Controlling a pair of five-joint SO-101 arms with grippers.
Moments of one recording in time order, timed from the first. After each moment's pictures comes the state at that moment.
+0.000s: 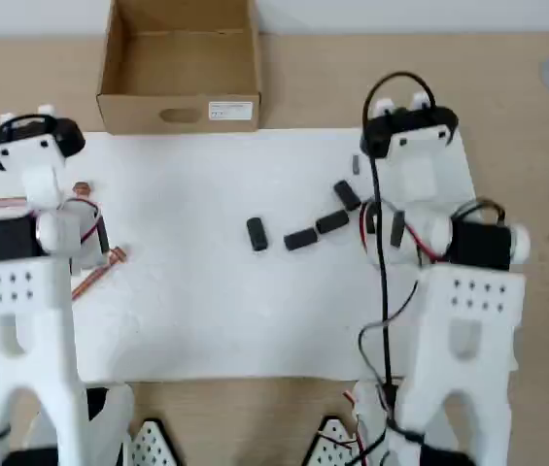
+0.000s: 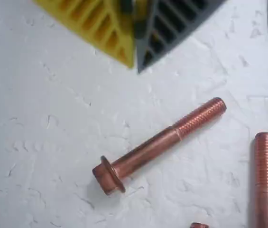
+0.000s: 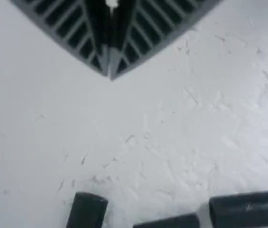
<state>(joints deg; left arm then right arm) -10.8 -33.0 22.3 88.8 -4.4 4.2 -34.5 21.5 86.9 9.7</state>
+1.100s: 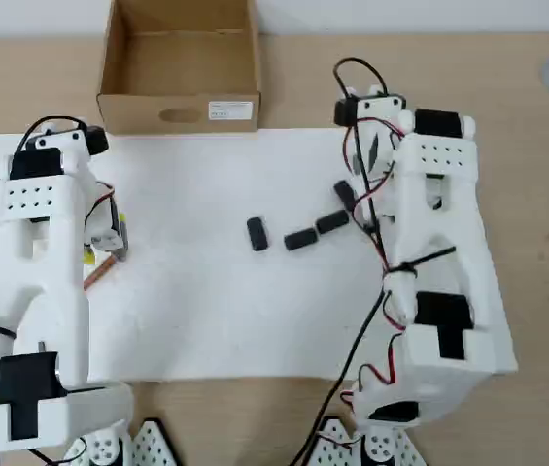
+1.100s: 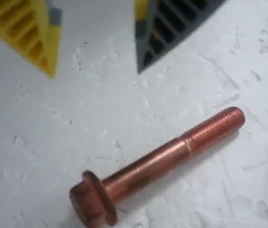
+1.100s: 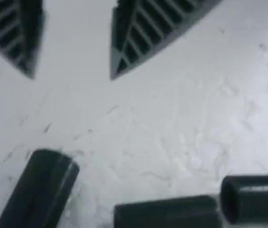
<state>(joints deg) -10.8 -7.9 15.1 91.0 -5.5 1.3 10.5 -3.1 90.4 9.5</state>
